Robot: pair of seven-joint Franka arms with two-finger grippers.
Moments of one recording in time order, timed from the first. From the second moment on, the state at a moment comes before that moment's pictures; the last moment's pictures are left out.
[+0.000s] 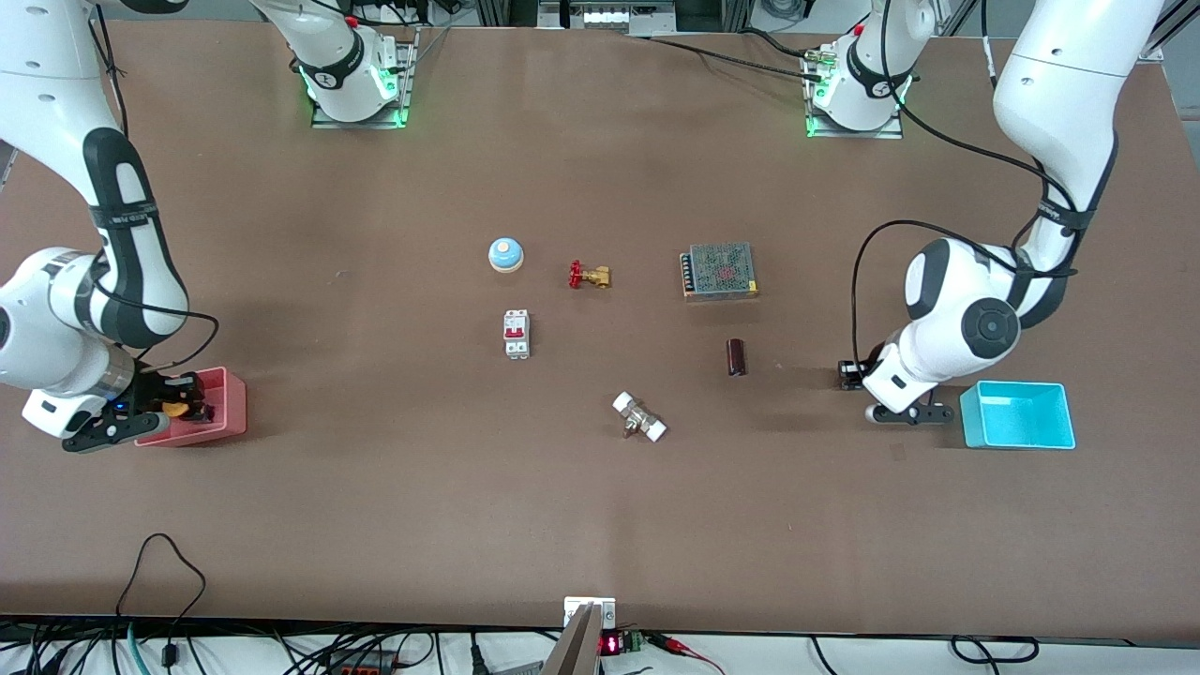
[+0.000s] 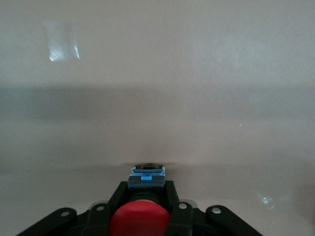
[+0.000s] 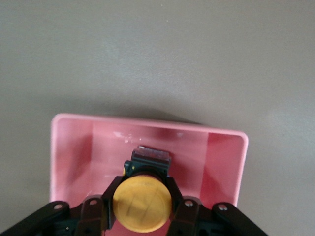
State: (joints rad) left arm 0.11 0.56 -0.22 -1.93 0.07 2.41 -0.18; right arm -0.13 0.63 -0.10 -1.65 0.03 2.31 -0.56
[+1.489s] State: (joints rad) left arm 0.11 0.38 -0.22 -1.59 0.07 1.87 -0.18; right arm 0.08 0.34 0.19 -2.14 -0.10 2.51 0.26
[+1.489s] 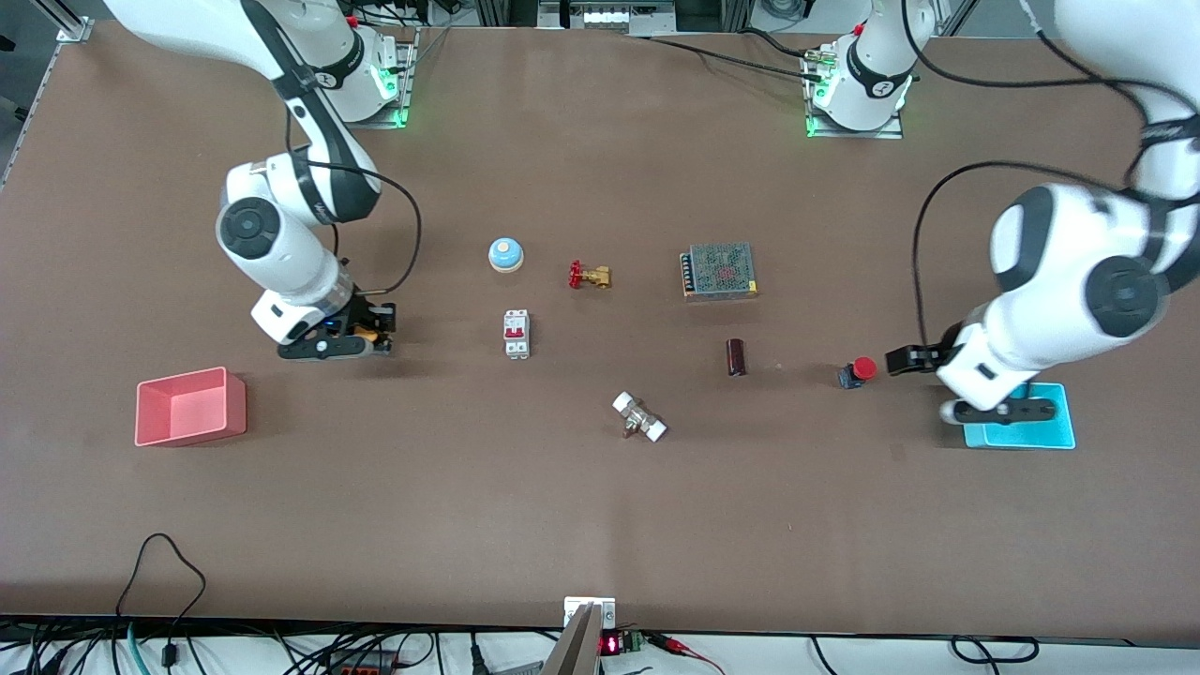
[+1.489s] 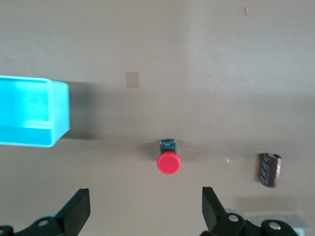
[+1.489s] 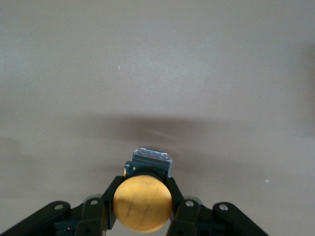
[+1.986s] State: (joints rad) left arm 0.12 0.38 -0.22 -1.28 0.07 1.57 -0.06; right arm 0.09 0.40 0.19 -2.14 -0.10 2.56 0.26
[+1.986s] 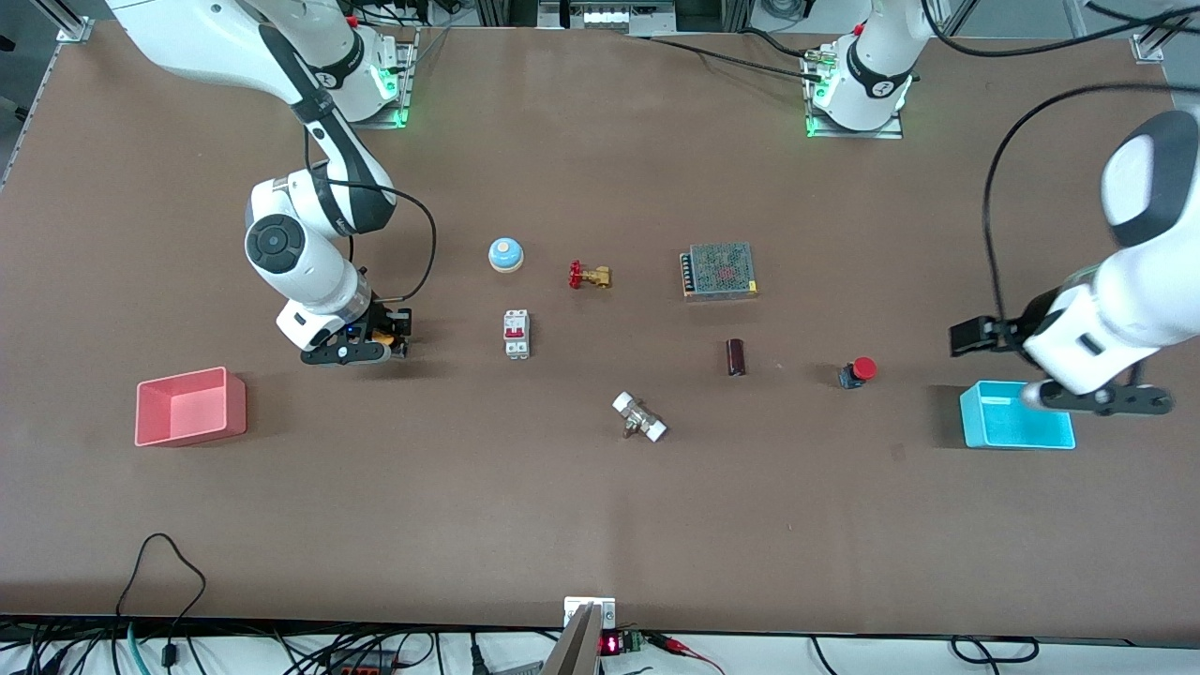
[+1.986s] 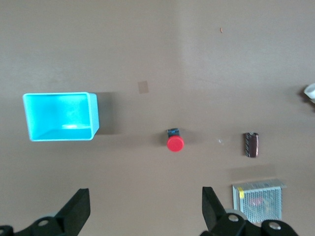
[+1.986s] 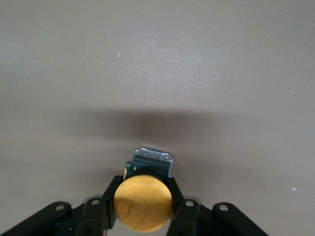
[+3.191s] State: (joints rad) left arm 0.14 0.11 -0.22 -1.57 0.07 1.59 -0.01; right arm 0.00 0.18 0.18 -1.80 -0.04 1.97 0.26
